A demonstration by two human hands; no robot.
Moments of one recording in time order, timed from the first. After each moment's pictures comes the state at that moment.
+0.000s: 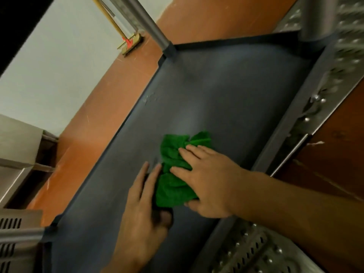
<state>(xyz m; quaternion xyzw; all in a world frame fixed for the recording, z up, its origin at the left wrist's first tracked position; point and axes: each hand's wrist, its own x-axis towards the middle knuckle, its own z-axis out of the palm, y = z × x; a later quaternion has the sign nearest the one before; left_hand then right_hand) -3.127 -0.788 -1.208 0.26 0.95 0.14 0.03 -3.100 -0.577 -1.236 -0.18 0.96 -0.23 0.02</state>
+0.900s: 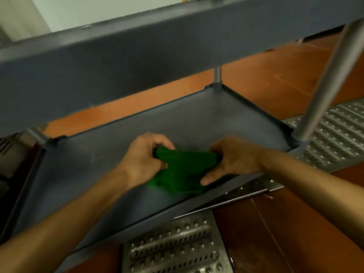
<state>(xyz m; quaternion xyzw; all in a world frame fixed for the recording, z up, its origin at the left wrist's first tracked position) -3.076 -0.762 -1.111 0.15 0.89 0.42 0.02 -3.065 -0.521 -1.108 -0.15 0.90 -0.35 0.21</state>
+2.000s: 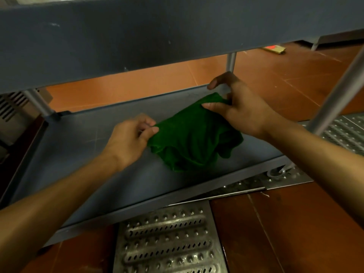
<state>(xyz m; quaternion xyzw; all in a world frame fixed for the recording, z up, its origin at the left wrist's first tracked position) -3.071 -0.797 -1.116 0.05 0.93 0.36 -0.10 -3.092 -0.537 -1.069 -0.18 0.88 -0.43 -0.07</state>
